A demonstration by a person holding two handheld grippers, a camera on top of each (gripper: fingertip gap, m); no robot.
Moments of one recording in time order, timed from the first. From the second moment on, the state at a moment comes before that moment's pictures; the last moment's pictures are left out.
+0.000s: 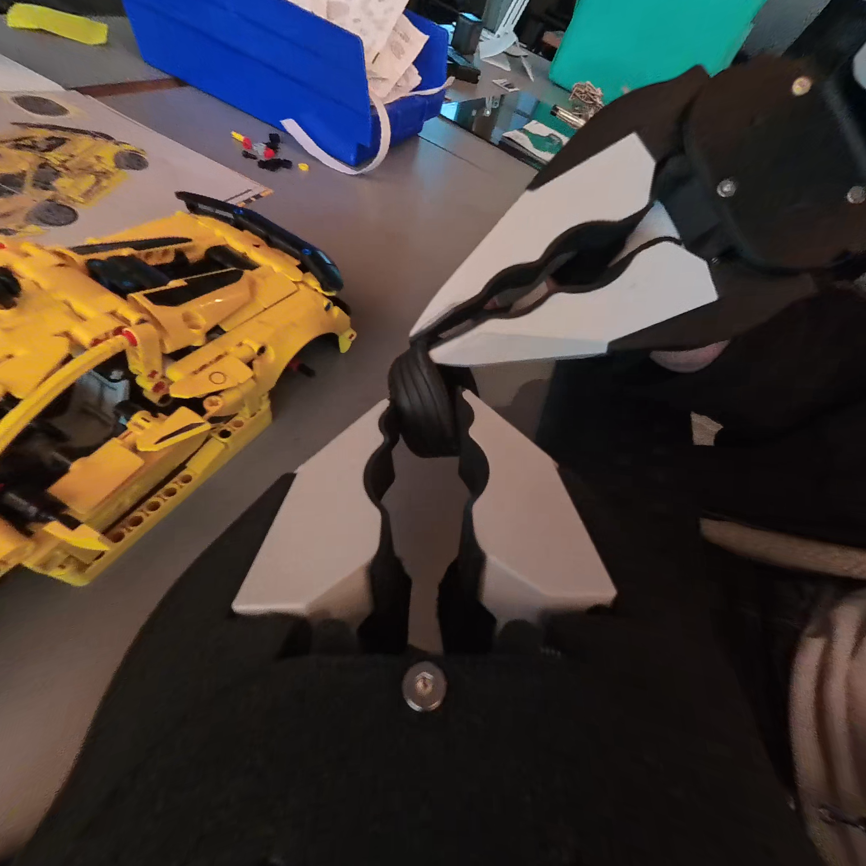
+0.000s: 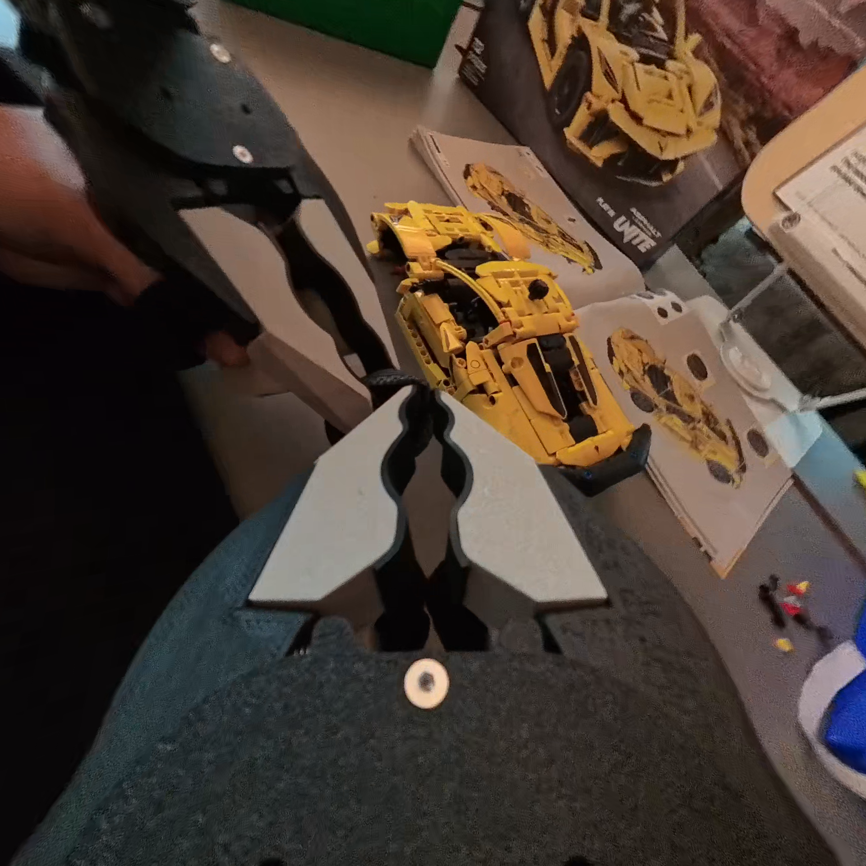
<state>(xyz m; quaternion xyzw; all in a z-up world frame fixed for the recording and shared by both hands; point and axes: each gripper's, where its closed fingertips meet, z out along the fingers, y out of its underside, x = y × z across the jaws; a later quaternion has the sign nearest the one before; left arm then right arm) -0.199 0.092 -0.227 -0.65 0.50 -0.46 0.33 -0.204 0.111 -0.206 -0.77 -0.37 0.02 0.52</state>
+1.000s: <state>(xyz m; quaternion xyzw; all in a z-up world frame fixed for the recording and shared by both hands) -0.212 0.110 -0.199 -0.64 0.32 -0.67 0.21 -0.215 0.103 -0.208 -0.81 -0.18 0.32 0.46</state>
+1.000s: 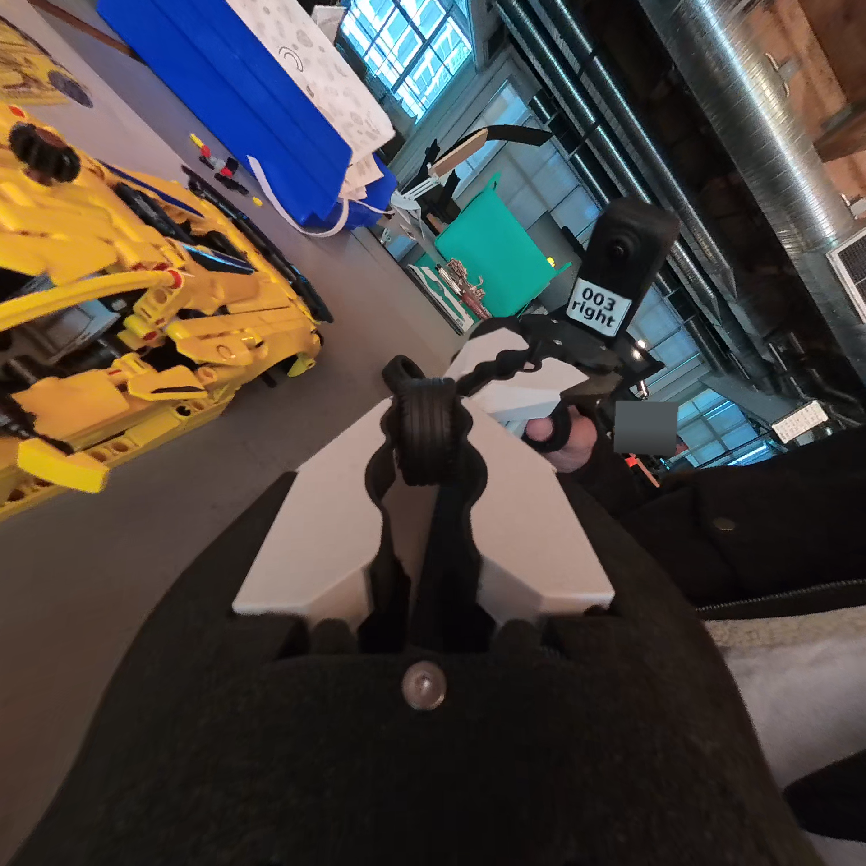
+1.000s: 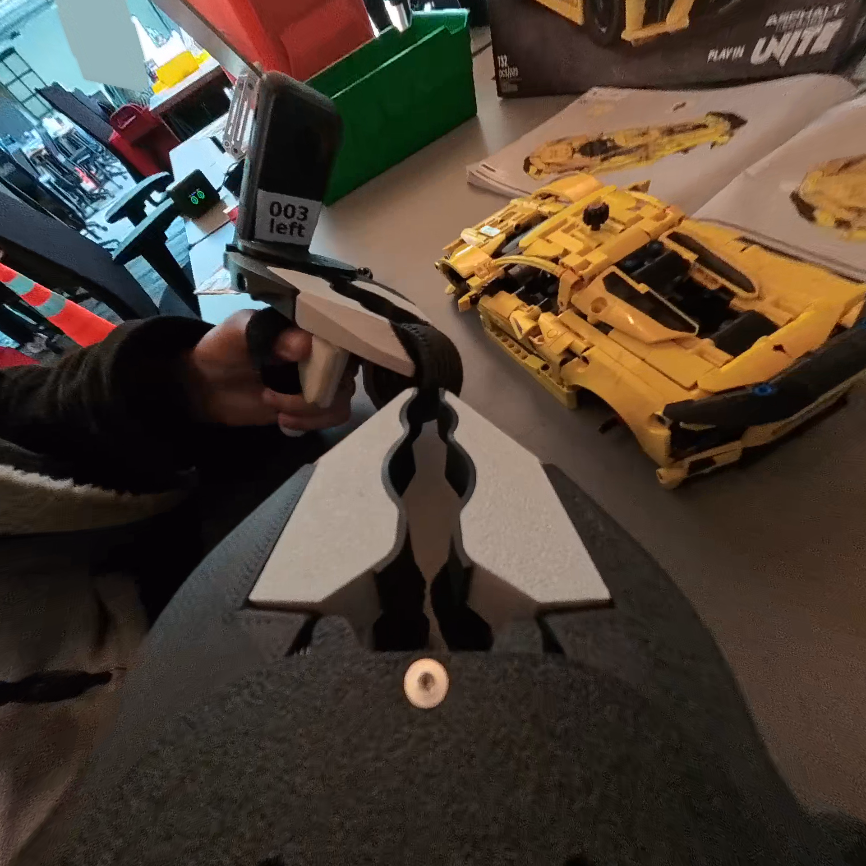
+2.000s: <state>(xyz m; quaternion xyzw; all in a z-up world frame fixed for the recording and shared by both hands) -0.216 0.120 -0.199 -0.64 0.28 -0.68 0.22 -0.218 0.106 -0.217 -0.83 -0.13 0.33 0.43</state>
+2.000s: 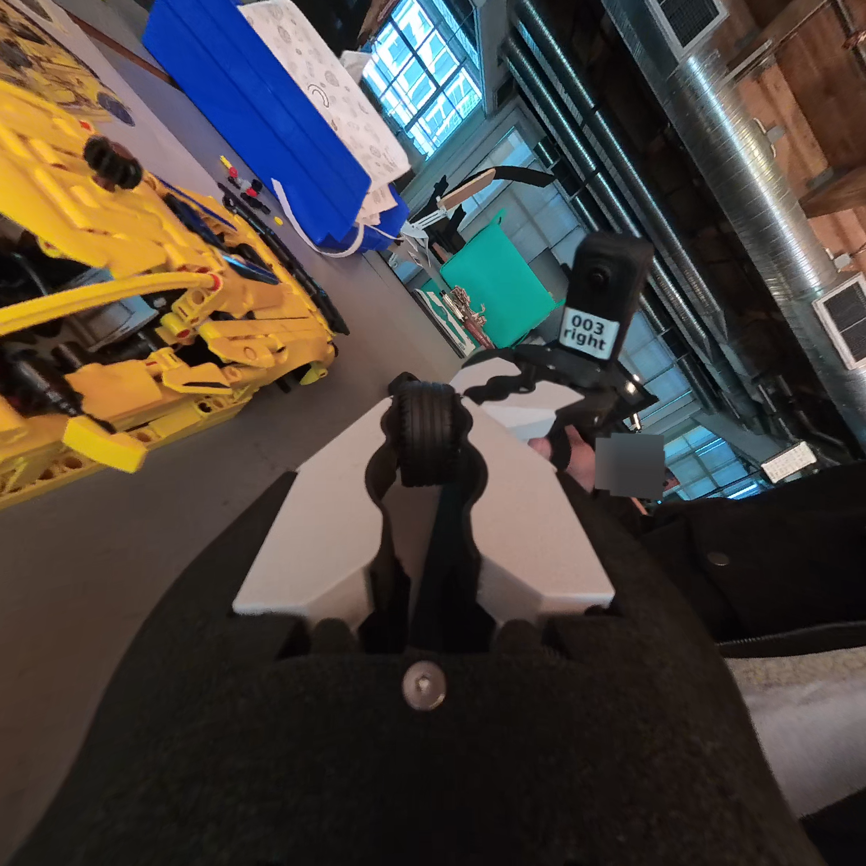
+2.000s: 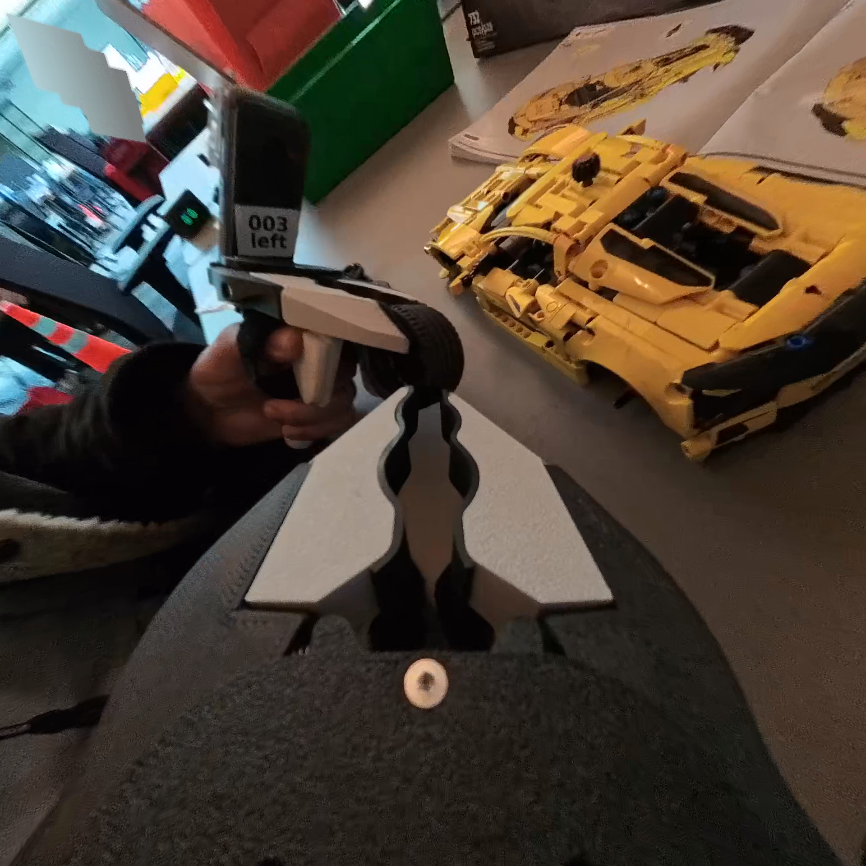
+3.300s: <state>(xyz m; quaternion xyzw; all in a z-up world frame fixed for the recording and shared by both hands) -0.206 0.090 -0.198 -0.62 0.43 -0.60 0.27 -0.206 0.087 -0.196 -0.82 -0.21 0.36 0.40</state>
